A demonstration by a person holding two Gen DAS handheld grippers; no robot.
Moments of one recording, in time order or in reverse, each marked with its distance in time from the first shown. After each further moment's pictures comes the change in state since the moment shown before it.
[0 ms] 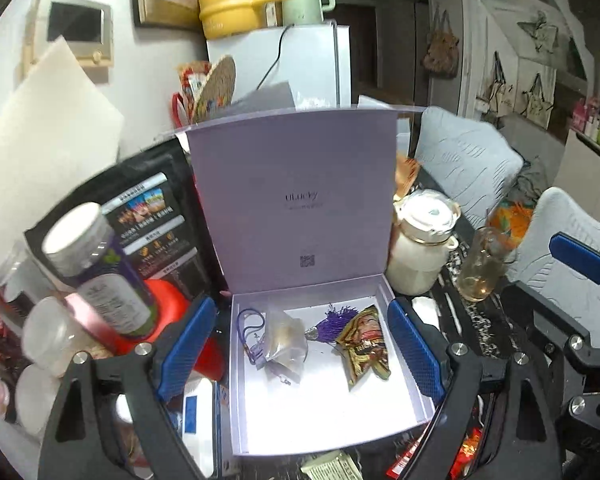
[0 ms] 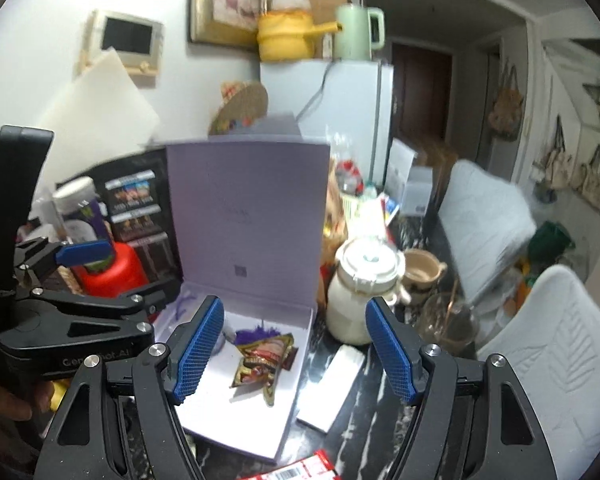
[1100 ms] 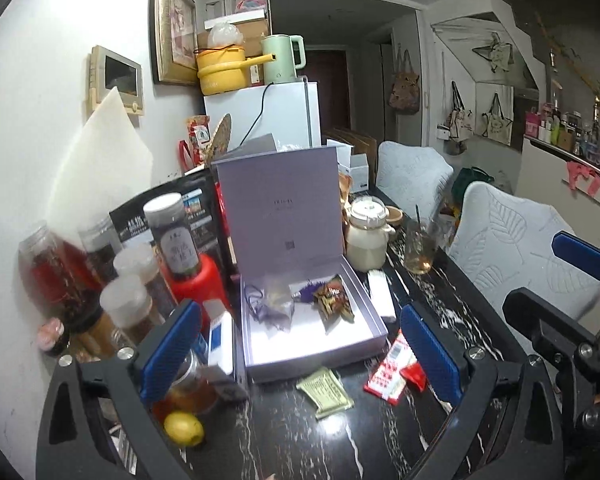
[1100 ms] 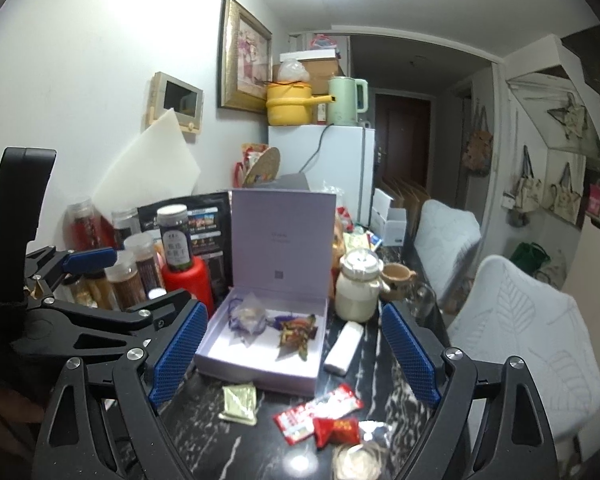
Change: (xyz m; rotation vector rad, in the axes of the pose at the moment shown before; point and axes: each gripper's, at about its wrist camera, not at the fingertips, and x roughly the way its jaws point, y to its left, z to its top) left arm -0.172 0.006 -0.099 0.068 -0.164 -0.064; right arm -0.188 0.064 -0.073 0.020 -0.178 -0.048
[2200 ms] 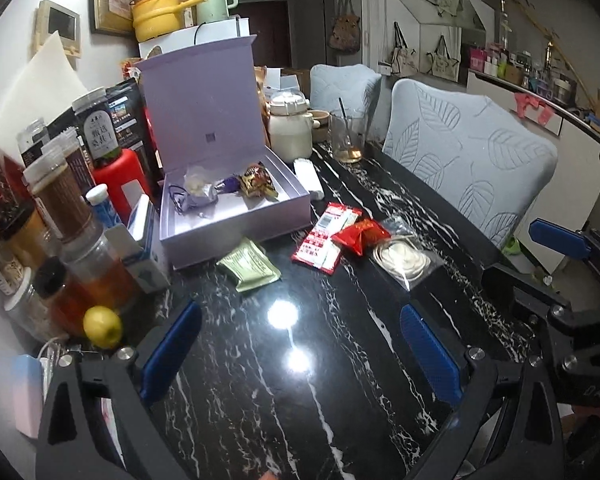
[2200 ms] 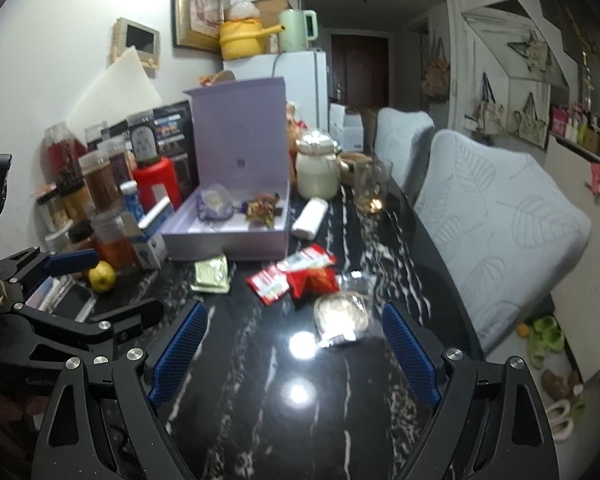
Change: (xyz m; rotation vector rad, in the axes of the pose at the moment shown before) left arm -0.007 -0.056 -0.135 0.099 0.191 -0.181; right arm -0.043 -0.017 -0.146 0.119 0.214 -0.109
